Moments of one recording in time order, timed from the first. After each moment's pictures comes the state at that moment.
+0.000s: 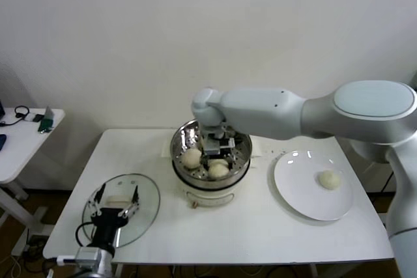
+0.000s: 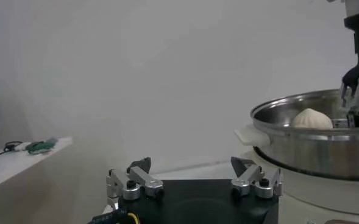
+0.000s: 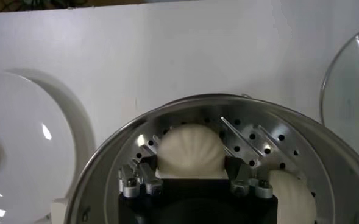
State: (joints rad) left arm 1.68 -1.37 -0.59 -2.14 -0.02 0.09 -0.11; right arm 0.60 1.42 -1.50 1.16 -0.02 0.53 -1.21
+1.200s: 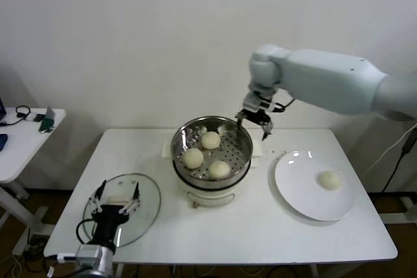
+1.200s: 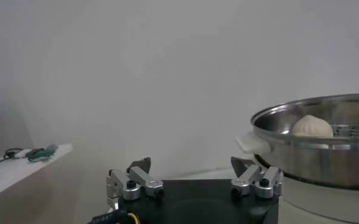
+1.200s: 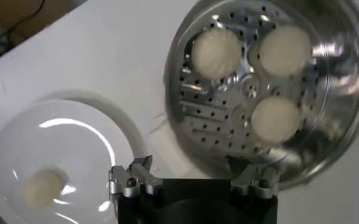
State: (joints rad) left arm 1.67 -1.37 -0.58 -2.15 -0.01 0.09 -0.12; right arm 0.76 1.04 -1.50 1.16 0.22 0.21 -1.20
